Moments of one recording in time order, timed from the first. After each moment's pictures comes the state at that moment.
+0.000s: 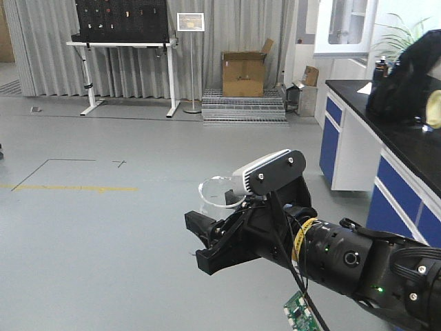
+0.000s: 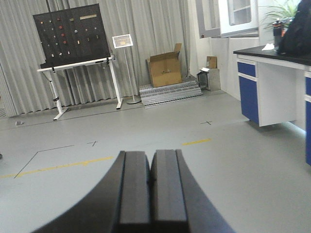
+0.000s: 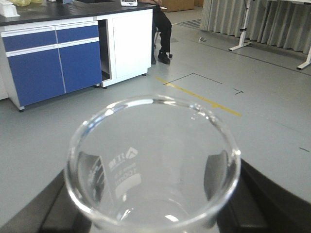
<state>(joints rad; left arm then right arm) -0.13 -0.01 0.03 0.05 0.00 0.09 0.56 1.51 -1.06 -0.79 -0.25 0.66</state>
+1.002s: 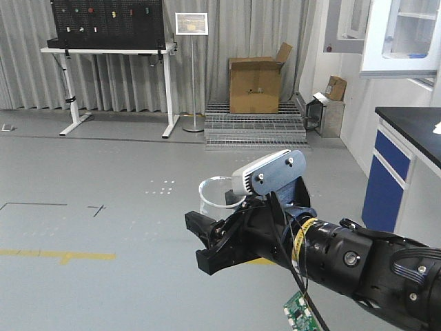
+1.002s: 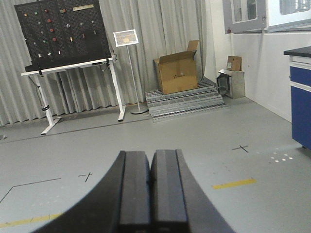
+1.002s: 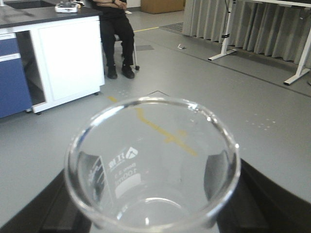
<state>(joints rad) -0.13 -0.01 0.03 0.05 0.00 0.09 0.56 1.51 -1.06 -0.79 -0.25 0.66</state>
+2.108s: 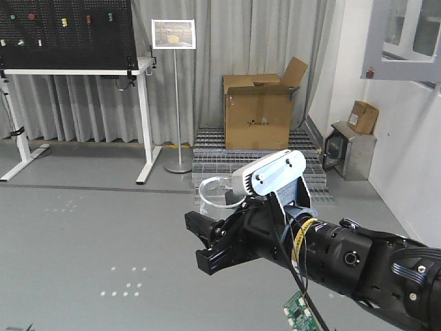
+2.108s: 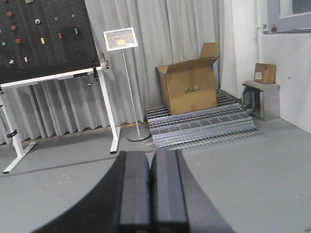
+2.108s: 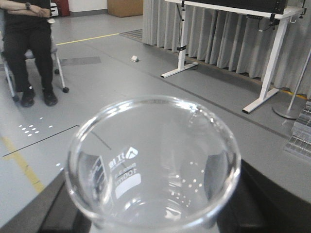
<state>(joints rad) -0.13 -0.01 0.03 0.05 0.00 0.09 0.56 1.51 -1.06 -0.79 -0.25 0.66</state>
